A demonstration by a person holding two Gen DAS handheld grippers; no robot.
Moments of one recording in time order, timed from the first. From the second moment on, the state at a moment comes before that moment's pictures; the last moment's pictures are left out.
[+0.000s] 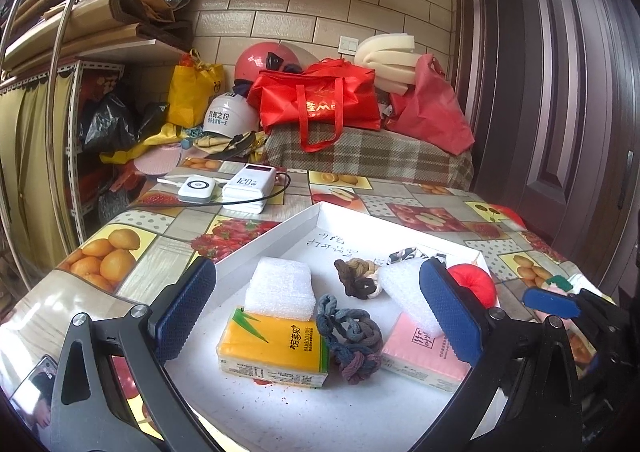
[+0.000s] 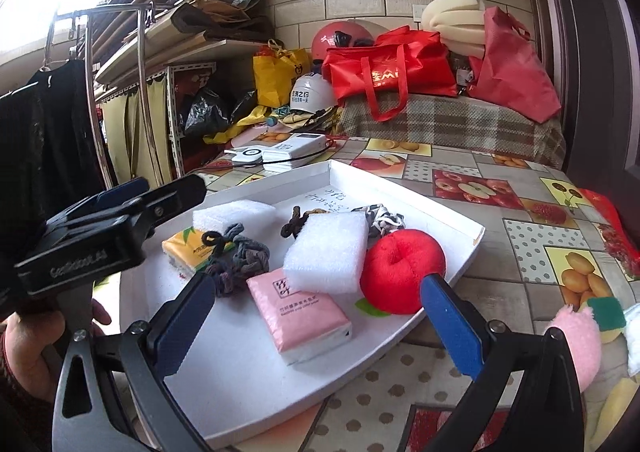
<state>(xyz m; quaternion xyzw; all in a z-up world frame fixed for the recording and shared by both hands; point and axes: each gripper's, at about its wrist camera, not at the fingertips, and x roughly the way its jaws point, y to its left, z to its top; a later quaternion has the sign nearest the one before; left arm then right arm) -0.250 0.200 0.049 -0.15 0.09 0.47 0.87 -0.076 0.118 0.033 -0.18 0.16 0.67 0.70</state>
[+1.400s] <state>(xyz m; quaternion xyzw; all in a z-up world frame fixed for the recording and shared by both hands) -0.060 0.088 0.046 -0.08 0.24 0.21 0.95 0.107 0.000 0.020 -0.24 0.30 0.46 0.80</state>
